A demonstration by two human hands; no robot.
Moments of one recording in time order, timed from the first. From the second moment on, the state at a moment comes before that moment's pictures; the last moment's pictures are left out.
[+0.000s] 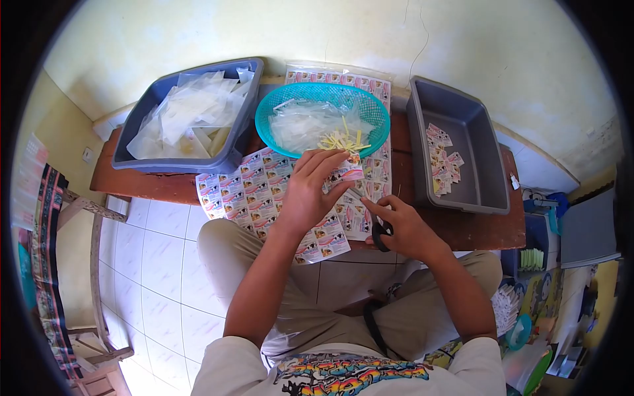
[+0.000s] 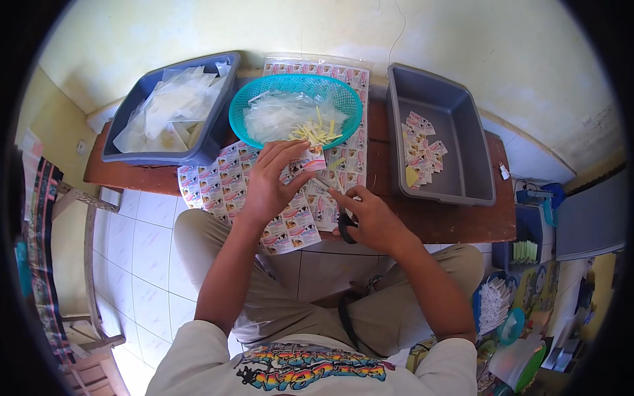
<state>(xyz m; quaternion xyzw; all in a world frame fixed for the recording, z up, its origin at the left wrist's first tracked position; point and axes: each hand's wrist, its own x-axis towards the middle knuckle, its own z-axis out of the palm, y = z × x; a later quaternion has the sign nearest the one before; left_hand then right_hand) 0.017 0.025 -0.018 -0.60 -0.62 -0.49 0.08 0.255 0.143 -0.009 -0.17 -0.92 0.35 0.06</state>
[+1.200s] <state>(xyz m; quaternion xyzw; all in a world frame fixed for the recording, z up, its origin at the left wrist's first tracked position) 0.021 0.029 -0.019 -0.60 -0.63 -0.49 0.00 0.224 0.147 -0.024 -0.26 -0.95 0.15 -0.09</state>
